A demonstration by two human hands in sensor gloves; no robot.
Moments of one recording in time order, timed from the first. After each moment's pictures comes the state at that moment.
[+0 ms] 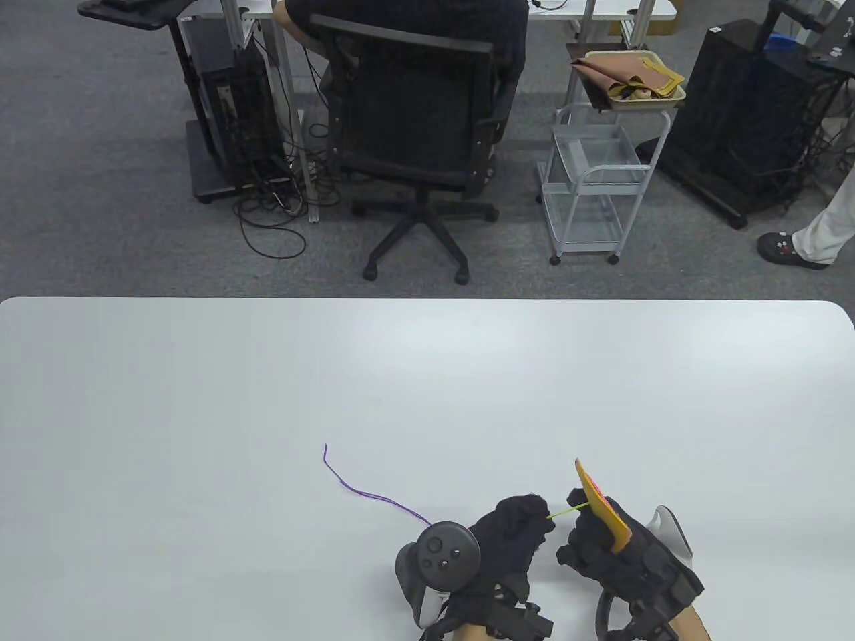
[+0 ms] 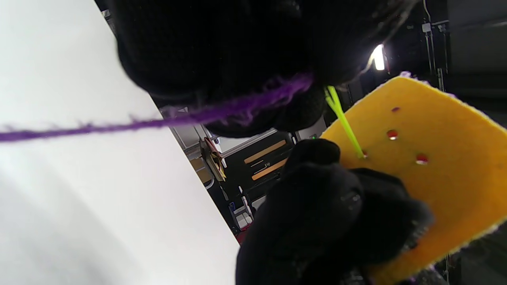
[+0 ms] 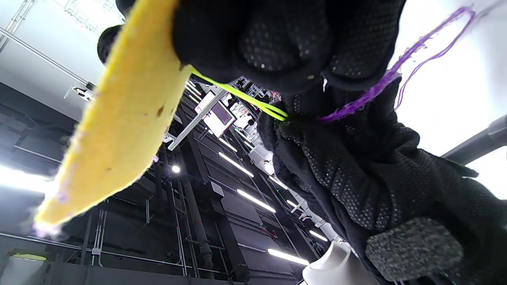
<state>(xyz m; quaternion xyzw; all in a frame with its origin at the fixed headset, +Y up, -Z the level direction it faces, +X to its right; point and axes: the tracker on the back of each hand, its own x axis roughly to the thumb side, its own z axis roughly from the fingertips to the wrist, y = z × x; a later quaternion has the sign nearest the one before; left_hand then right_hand) 0.014 -0.715 -0.262 0.08 -0.13 0.53 0.84 0.236 -0.769 -0.285 0.07 0.30 0.37 0.88</state>
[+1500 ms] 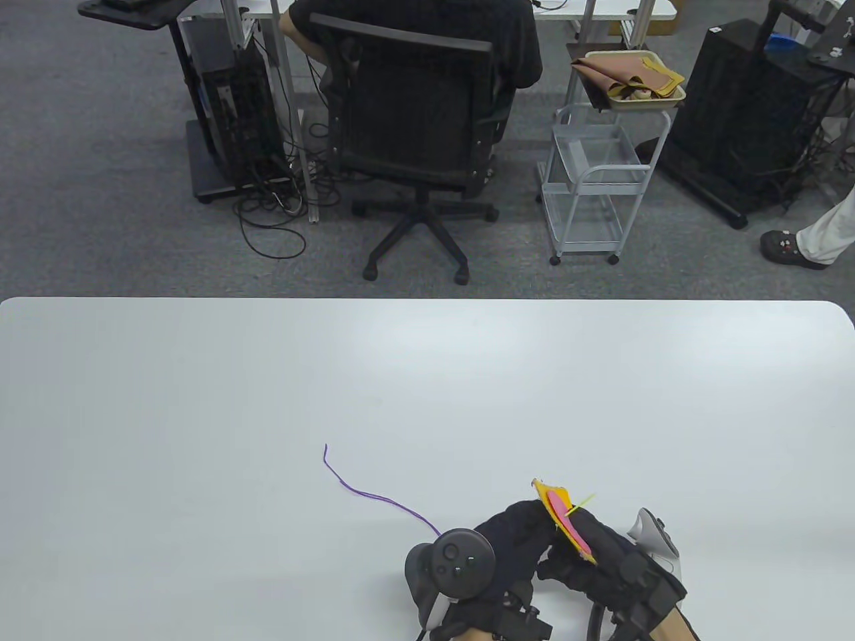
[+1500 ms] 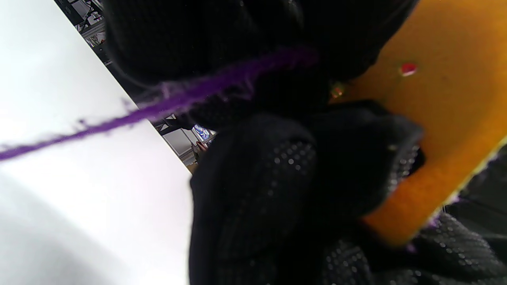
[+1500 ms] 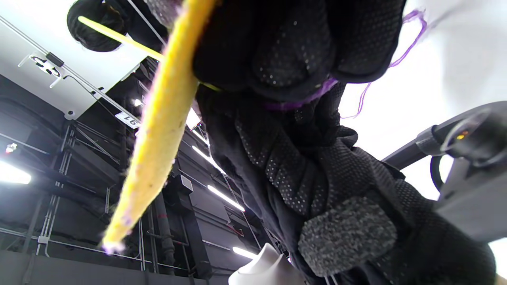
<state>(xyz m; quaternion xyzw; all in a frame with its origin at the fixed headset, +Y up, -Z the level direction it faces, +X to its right) 0.020 -0.712 -0.259 0.09 -0.15 0.49 0.86 0.220 -0.777 -0.282 0.07 0.33 0.43 0.84</state>
